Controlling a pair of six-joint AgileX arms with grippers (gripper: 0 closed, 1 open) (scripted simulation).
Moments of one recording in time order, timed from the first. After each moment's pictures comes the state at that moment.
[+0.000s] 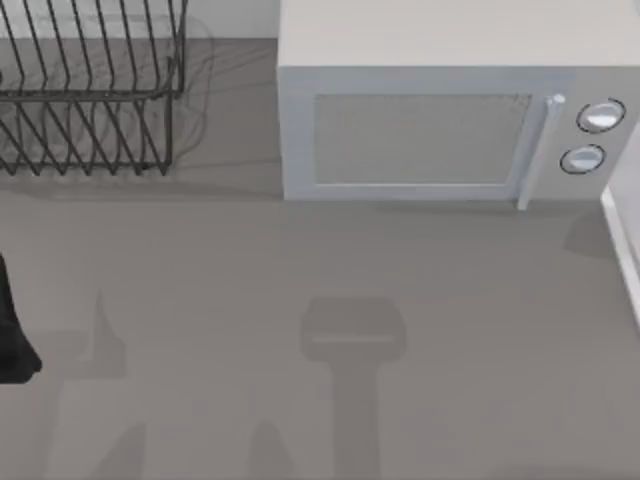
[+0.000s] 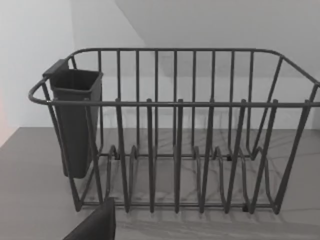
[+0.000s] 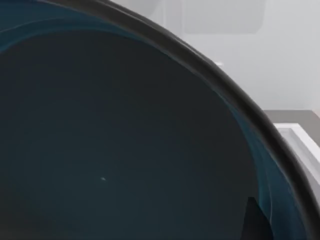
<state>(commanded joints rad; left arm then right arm) 0.00 0.00 0.00 0.00 0.00 0.00 -0.53 2.22 0.49 1.73 -0.49 0.01</state>
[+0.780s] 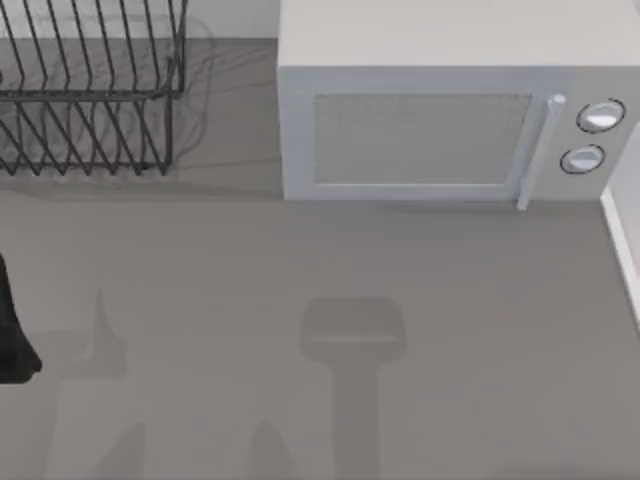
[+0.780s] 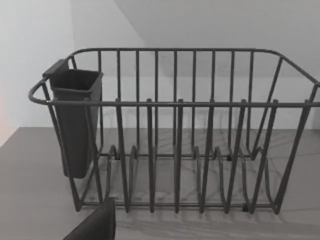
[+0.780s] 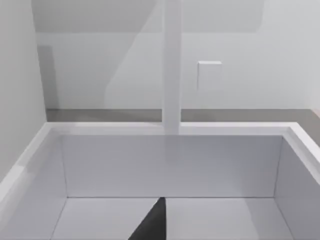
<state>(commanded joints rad) 0.00 0.00 0.00 0.00 0.00 0.00 -0.53 2.22 0.49 1.73 -0.49 0.01</state>
